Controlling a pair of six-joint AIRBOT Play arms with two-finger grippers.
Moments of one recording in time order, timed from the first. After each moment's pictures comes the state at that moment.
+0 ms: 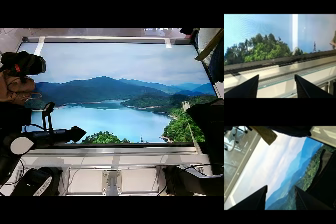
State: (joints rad) left arm -0.35 -0.48 0.52 1.07 -1.06 -1.83; right arm -1.43 -1.11 1.58 -0.65 1.42 1.46
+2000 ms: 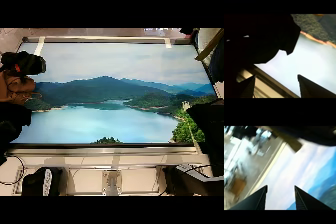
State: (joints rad) left arm 0.33 -0.30 0.71 1.90 -1.19 -1.77; right arm -1.22 -1.14 1.61 -0.52 1.31 1.47
